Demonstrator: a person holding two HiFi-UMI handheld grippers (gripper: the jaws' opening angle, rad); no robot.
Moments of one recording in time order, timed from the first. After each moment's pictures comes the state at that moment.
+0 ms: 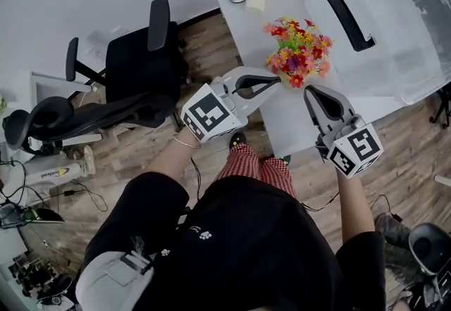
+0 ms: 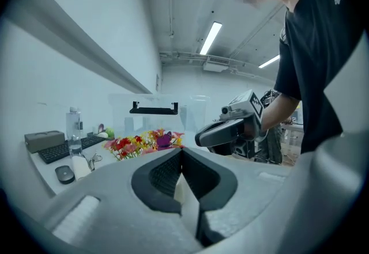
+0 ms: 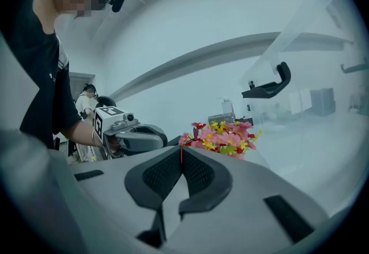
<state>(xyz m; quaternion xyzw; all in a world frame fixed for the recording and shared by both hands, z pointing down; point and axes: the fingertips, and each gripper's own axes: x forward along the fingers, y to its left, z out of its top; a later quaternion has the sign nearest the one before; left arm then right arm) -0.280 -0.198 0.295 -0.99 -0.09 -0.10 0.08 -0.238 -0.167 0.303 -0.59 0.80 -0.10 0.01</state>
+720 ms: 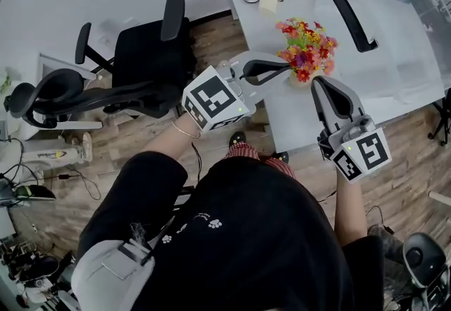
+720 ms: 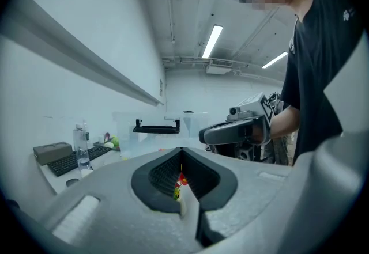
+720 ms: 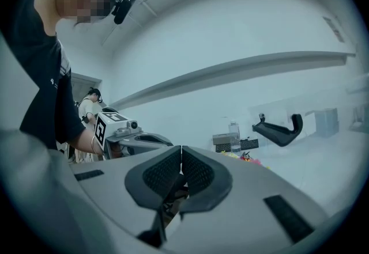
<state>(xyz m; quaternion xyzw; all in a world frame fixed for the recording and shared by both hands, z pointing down) -0.286 -0.187 0.237 -0.99 -0.06 -0.08 0.08 -0.258 -0.153 0.233 -0.59 0.81 -0.03 0.04</state>
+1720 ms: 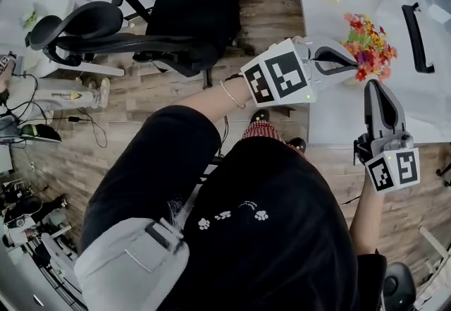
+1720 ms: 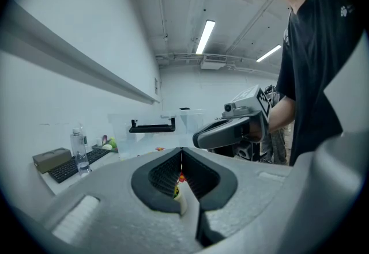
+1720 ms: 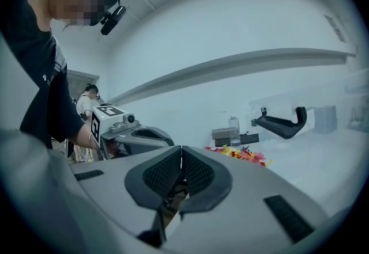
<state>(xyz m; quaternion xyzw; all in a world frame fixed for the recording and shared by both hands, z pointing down) -0.288 -0.182 0.242 -0.99 -0.07 -0.10 0.12 -0.265 -0.161 0.246 -0.59 0.80 -0.05 0.02</state>
